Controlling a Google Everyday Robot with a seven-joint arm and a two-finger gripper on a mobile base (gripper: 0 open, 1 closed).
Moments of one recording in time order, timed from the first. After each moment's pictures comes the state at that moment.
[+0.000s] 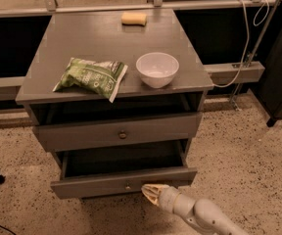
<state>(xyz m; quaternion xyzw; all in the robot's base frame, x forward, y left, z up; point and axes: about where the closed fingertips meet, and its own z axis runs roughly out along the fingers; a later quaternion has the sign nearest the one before) 0.519 -0.034 0.368 -0.60 0.53 0.07 0.59</state>
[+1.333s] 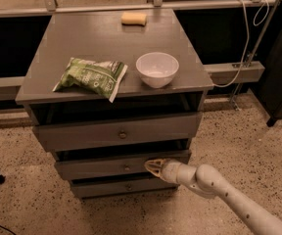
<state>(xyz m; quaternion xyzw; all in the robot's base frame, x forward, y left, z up) 0.613 -0.044 0.404 -0.60 0.54 0.11 0.58</state>
